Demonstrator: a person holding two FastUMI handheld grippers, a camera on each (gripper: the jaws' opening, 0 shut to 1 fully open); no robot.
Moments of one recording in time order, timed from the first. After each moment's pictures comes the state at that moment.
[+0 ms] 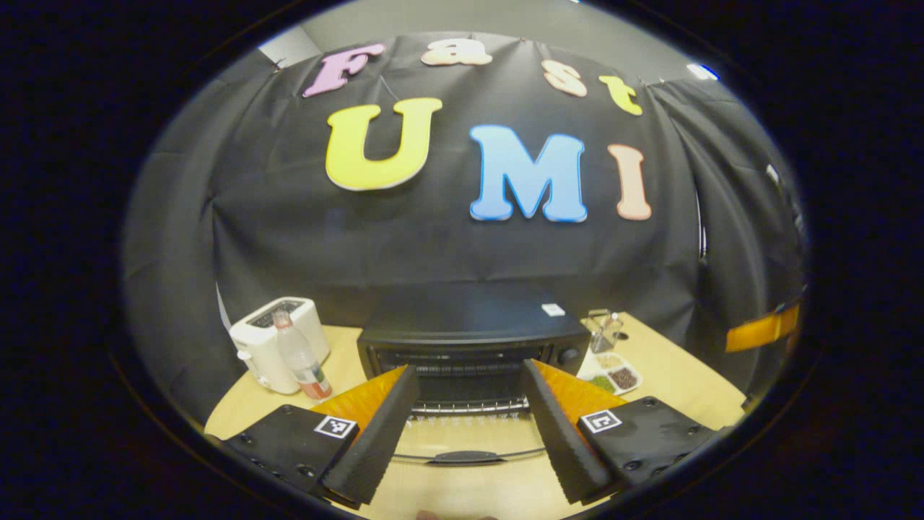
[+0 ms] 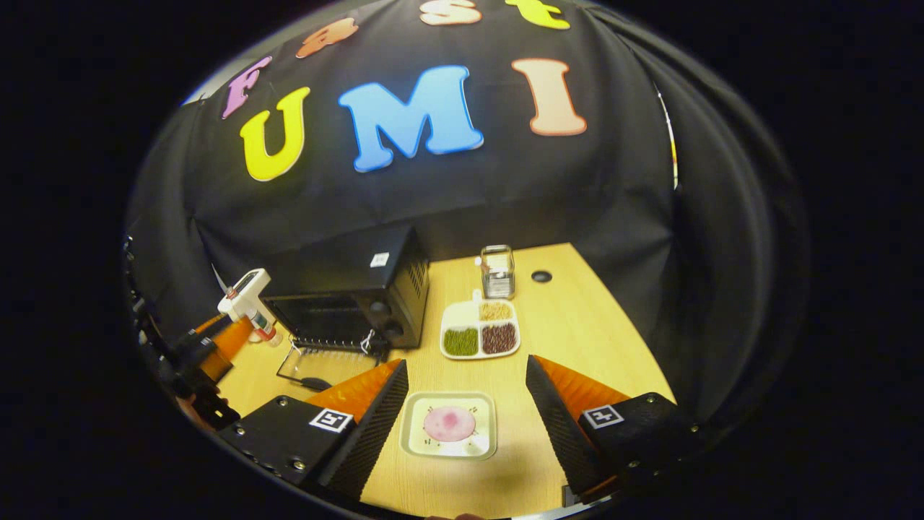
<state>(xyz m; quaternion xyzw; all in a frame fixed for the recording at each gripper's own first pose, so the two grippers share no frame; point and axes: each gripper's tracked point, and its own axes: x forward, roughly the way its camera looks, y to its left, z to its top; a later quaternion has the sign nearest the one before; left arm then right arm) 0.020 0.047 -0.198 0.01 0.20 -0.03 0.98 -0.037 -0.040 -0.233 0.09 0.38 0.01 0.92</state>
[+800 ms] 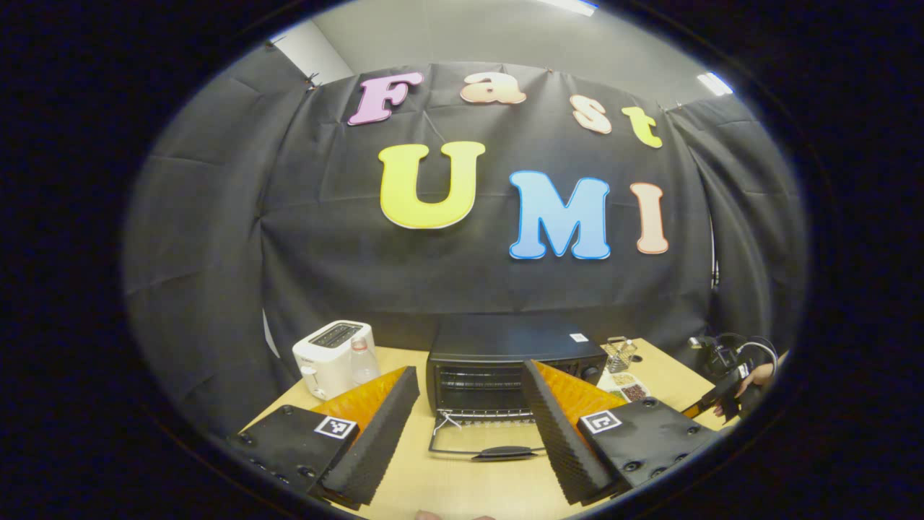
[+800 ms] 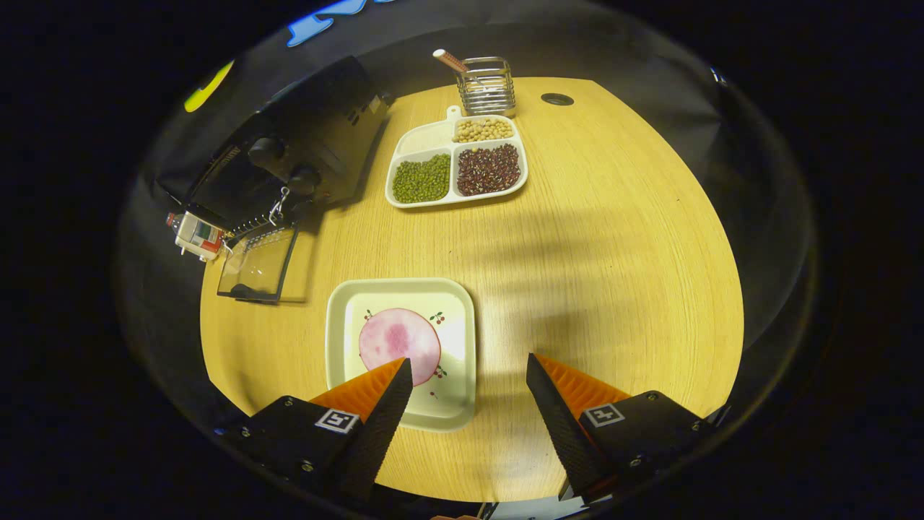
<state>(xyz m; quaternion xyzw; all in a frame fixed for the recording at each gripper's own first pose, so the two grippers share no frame) -0.046 0.122 -0.149 0.01 0.17 0.03 0.98 -0.049 -0.055 -0.414 0.08 0.62 0.02 0.78</state>
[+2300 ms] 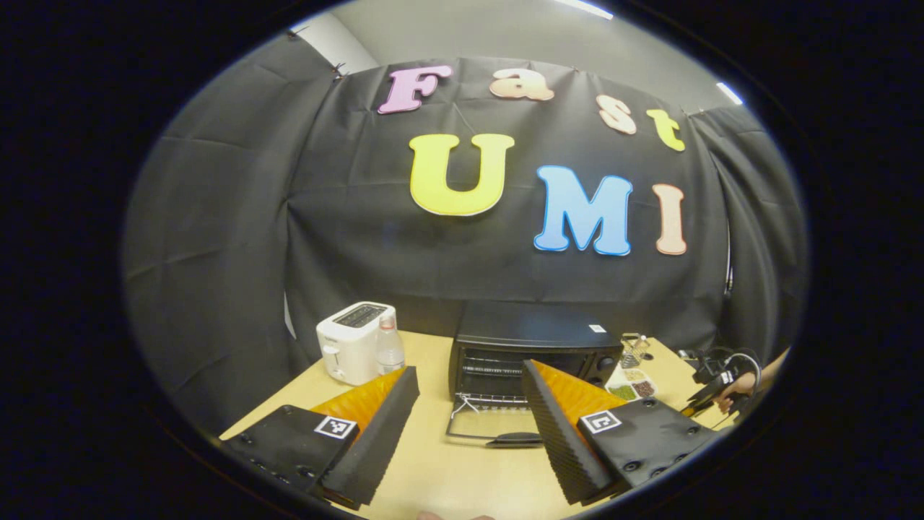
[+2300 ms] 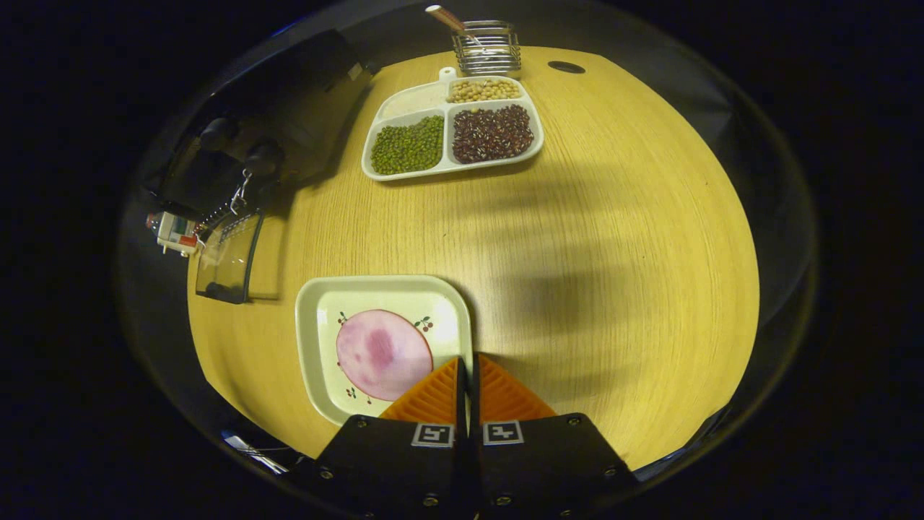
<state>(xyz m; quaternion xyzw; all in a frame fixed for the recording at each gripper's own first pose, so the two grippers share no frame) -0.078 0.155 -0.155 -0.01 0.18 0.07 0.98 -0.053 -0.045 -0.442 0.12 0.66 0.02 0.74</state>
